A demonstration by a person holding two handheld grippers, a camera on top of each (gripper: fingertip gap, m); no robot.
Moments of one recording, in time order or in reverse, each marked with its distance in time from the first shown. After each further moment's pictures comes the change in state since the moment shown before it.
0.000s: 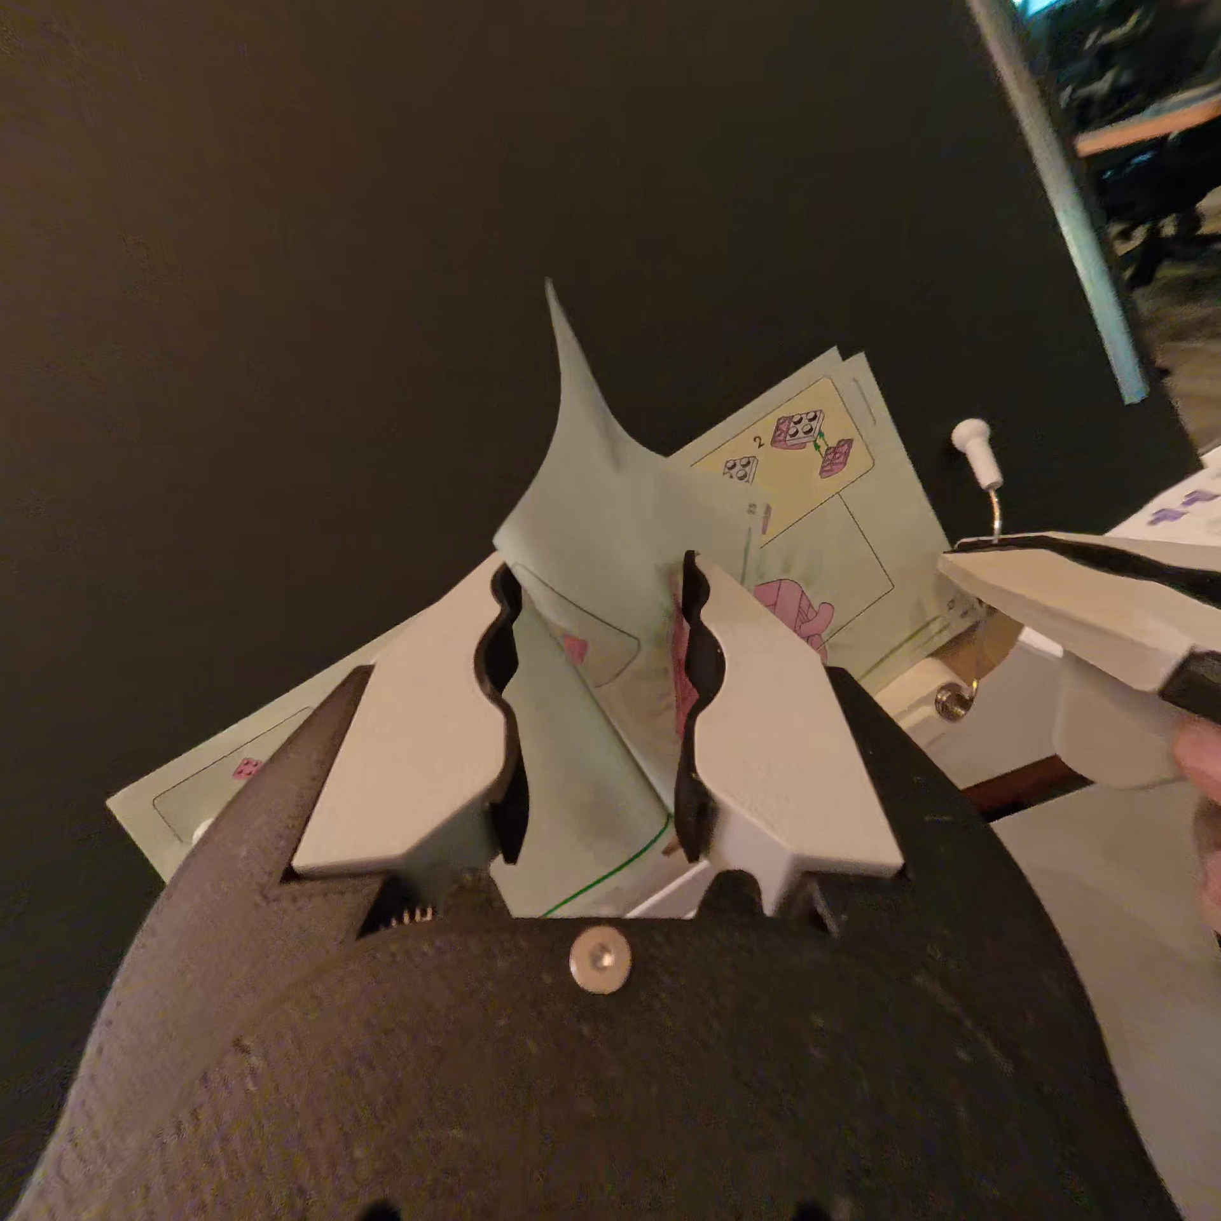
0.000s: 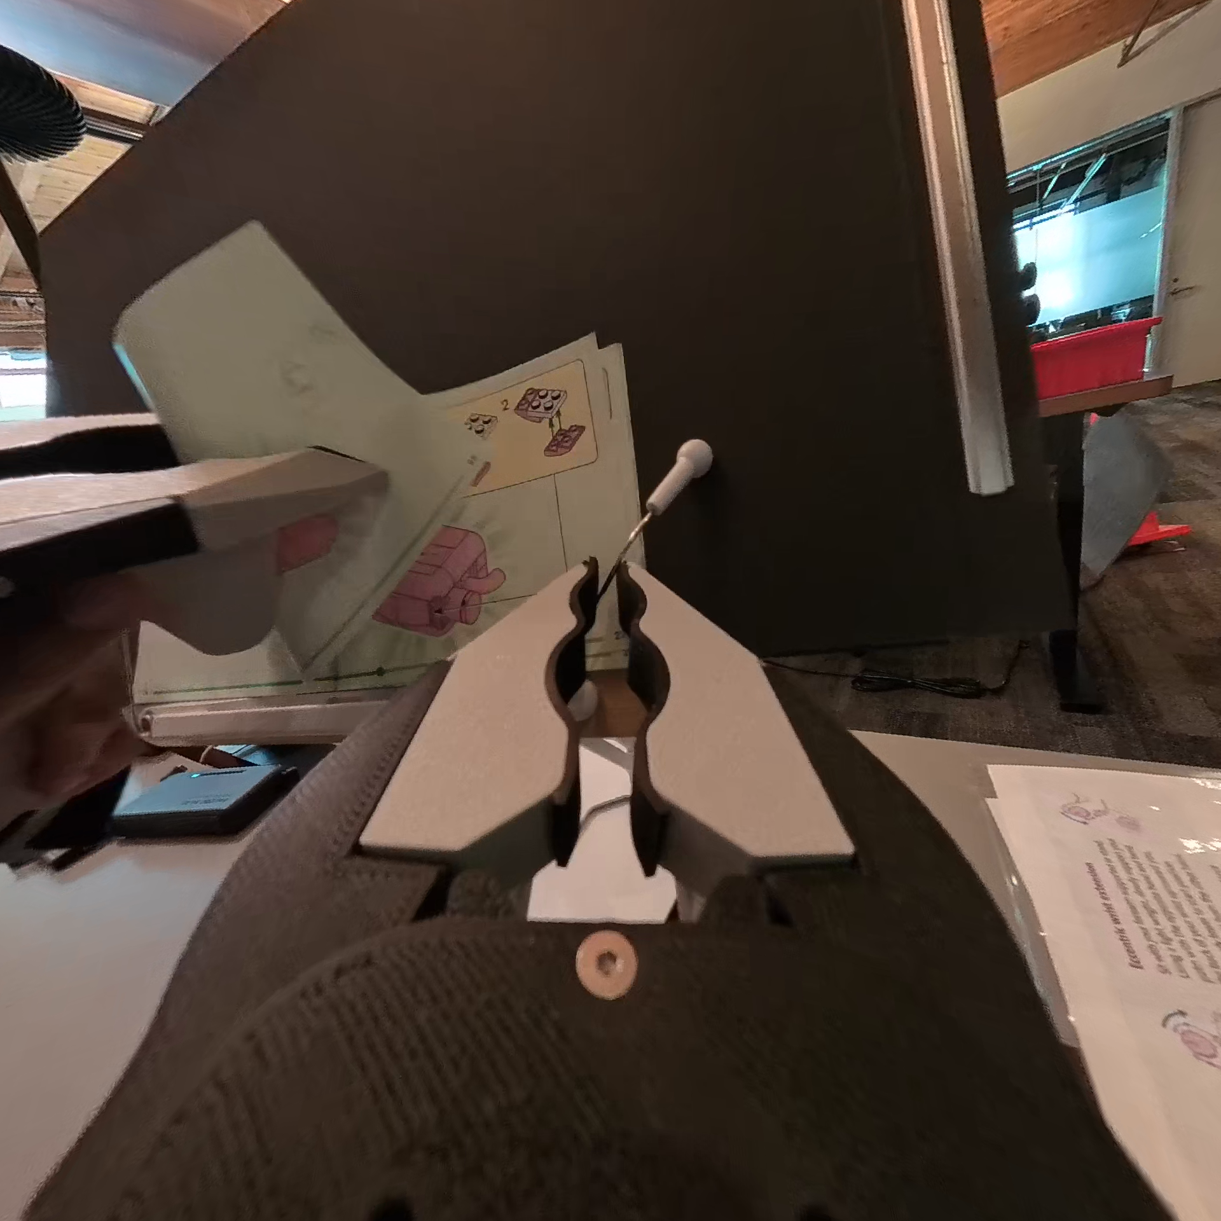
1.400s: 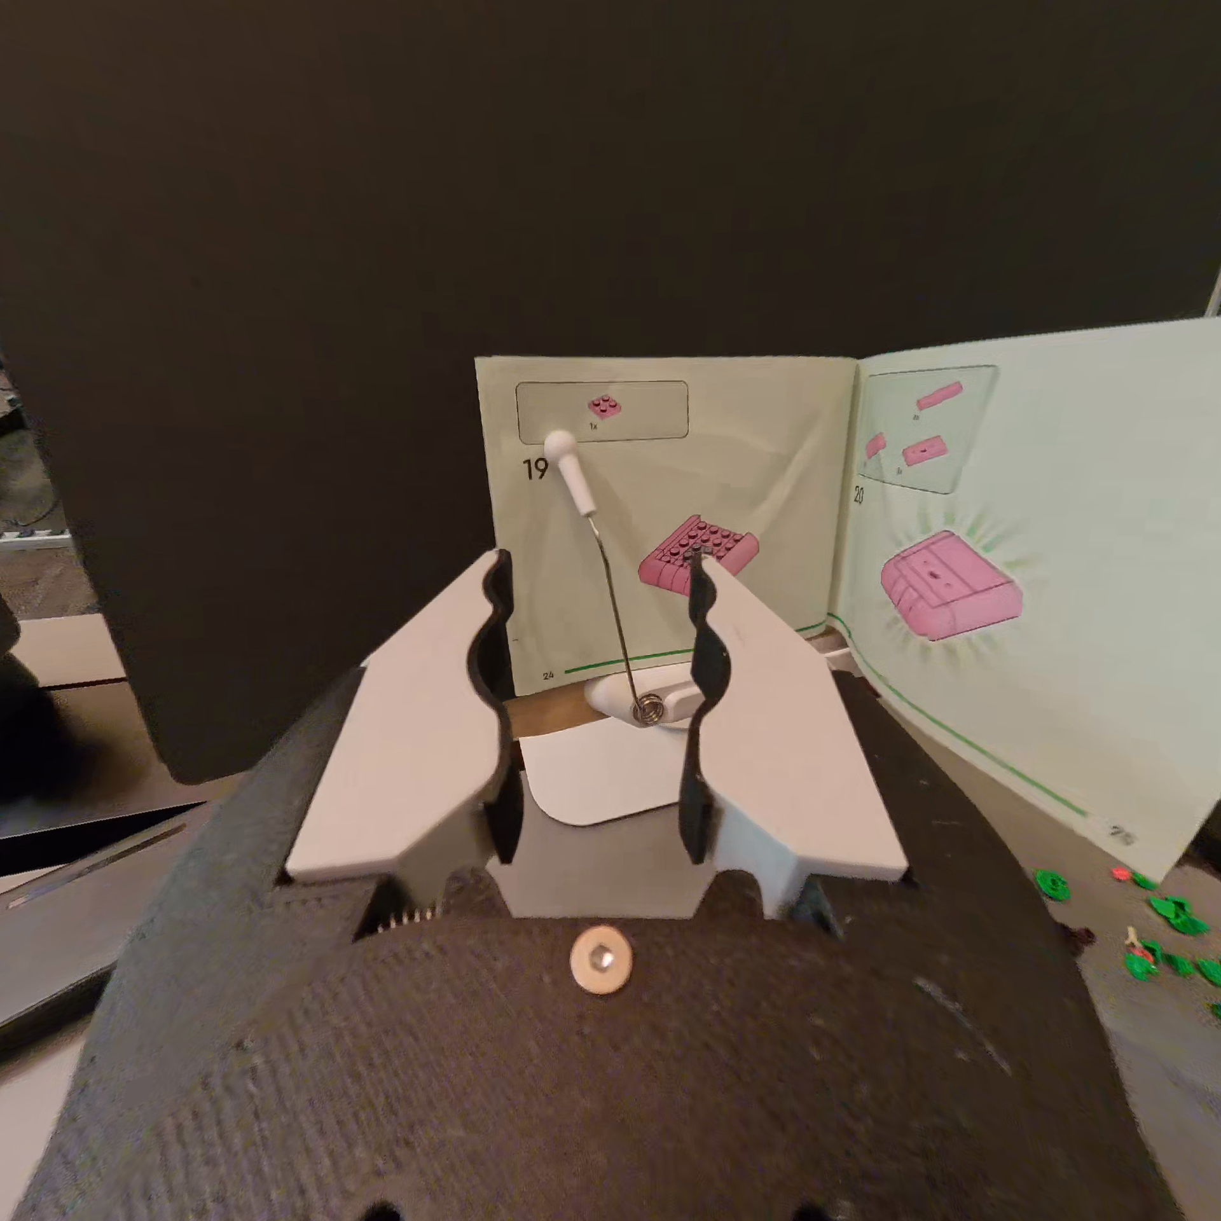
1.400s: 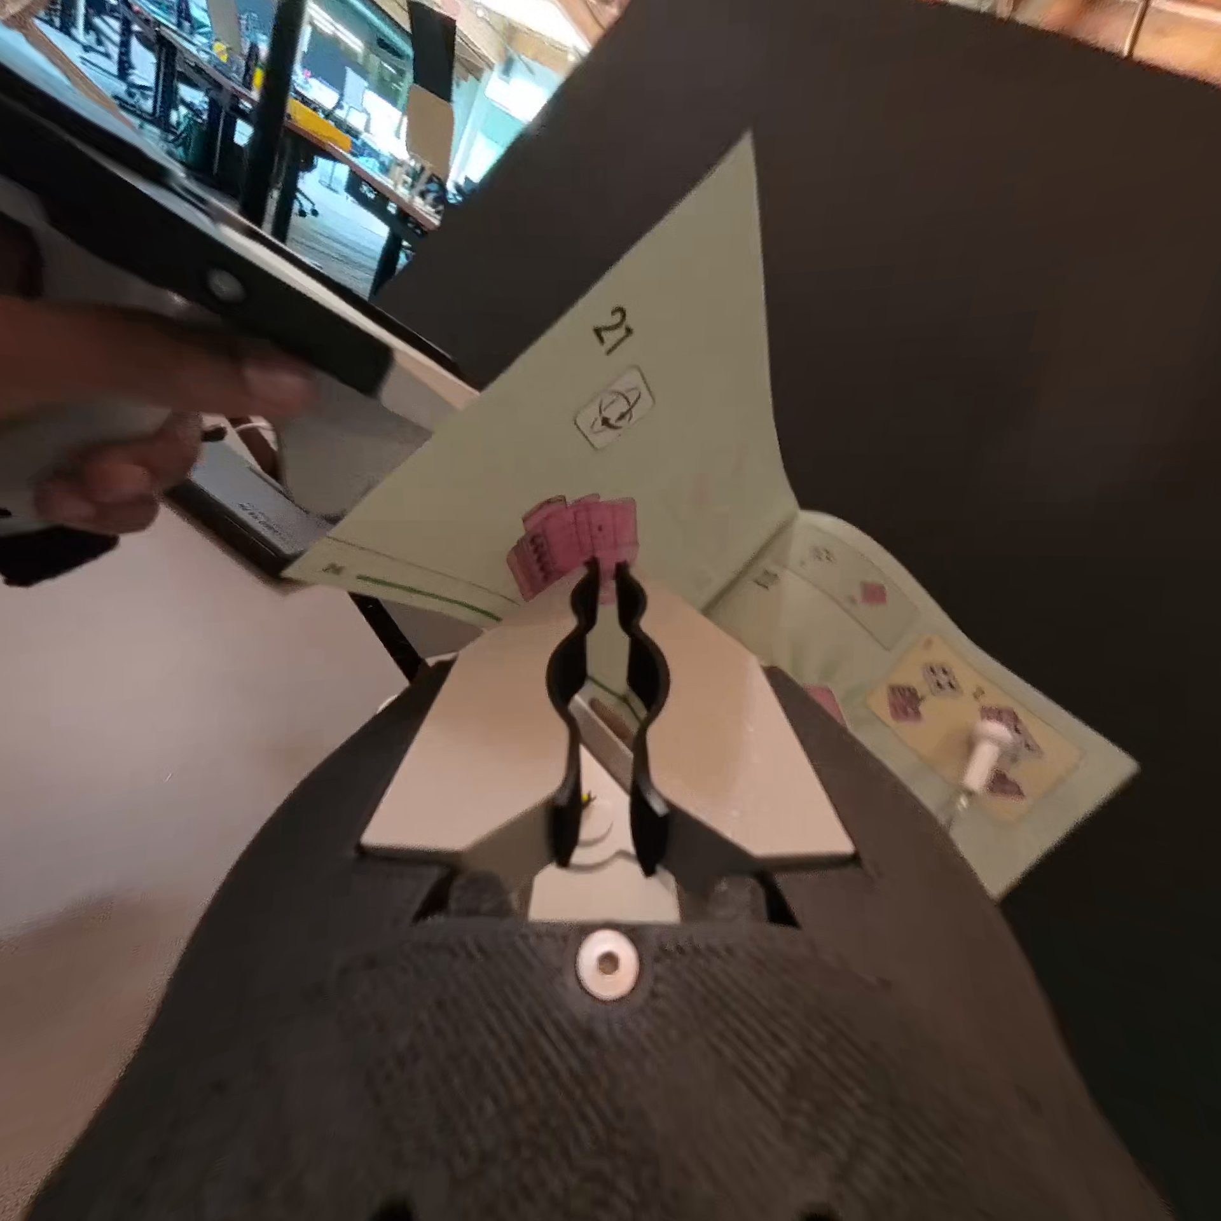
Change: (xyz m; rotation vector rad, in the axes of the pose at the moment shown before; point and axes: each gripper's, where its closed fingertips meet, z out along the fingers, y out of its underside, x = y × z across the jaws) left arm -0.104 0.085 -0.056 -0.133 0.200 -0.531; right arm -0.168 0.024 0.016 -0.198 -0.274 -0.752
